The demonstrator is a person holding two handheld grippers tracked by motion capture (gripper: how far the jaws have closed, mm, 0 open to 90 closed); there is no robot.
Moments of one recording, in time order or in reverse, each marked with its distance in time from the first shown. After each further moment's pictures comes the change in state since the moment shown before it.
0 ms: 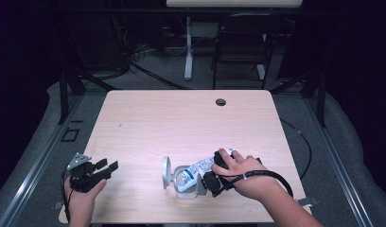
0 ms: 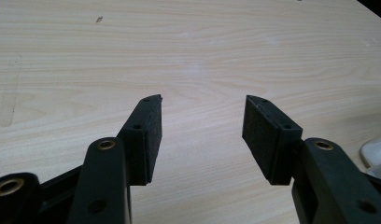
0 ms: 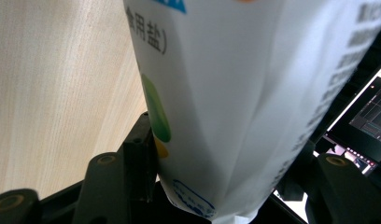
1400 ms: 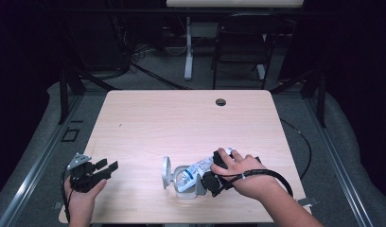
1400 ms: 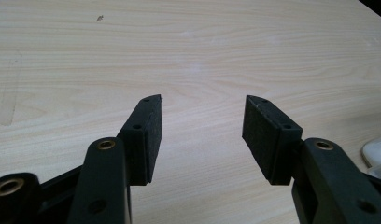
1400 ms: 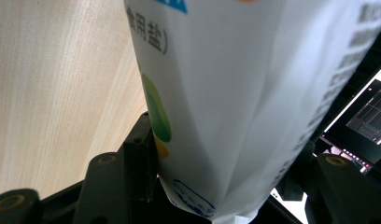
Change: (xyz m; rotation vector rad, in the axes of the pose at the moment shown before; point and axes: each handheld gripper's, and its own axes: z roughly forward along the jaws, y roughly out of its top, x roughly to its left) left arm 0.001 0.000 0.000 0.011 -0.002 0.000; right arm -0.002 0.001 0.000 0.000 -0.001 -0.021
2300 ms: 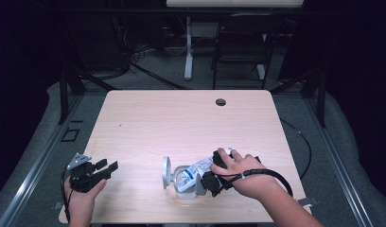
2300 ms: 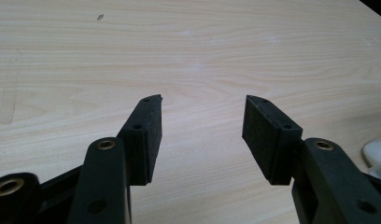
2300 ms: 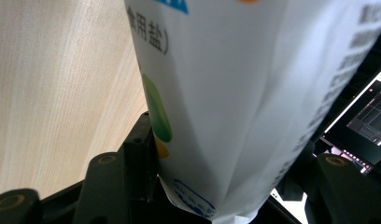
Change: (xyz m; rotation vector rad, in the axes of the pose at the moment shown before) left arm 0.001 0.000 0.000 0.002 0.001 -0.001; right arm -0.001 0.001 0.000 0.006 0.005 -0.007
